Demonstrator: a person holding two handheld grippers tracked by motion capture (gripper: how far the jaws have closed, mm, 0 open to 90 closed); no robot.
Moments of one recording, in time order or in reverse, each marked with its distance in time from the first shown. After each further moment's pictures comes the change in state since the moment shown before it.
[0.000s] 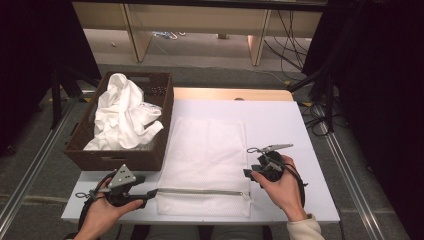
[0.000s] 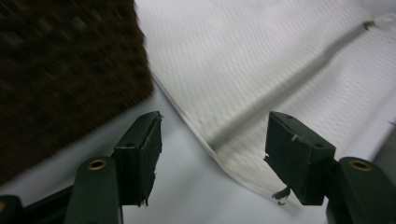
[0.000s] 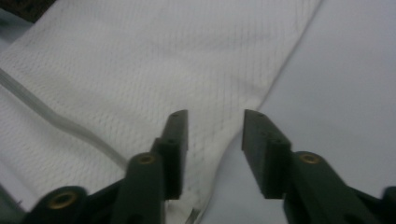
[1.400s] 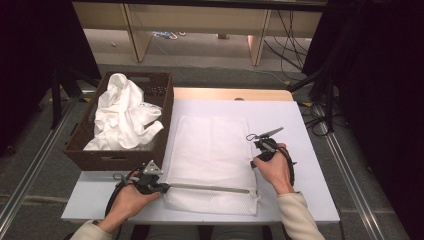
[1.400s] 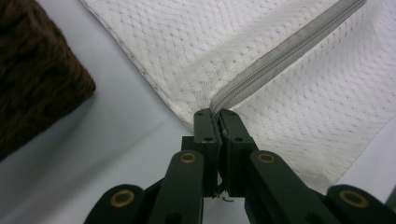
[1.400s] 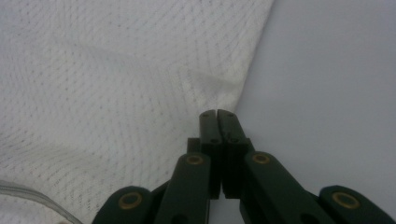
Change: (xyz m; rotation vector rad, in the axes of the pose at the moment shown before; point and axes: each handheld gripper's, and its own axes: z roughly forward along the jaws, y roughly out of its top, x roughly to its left) left arm -0.006 0.030 0.060 0.217 -0.008 0.069; right arm -0.041 0.037 0.044 0.237 -0.096 0.159
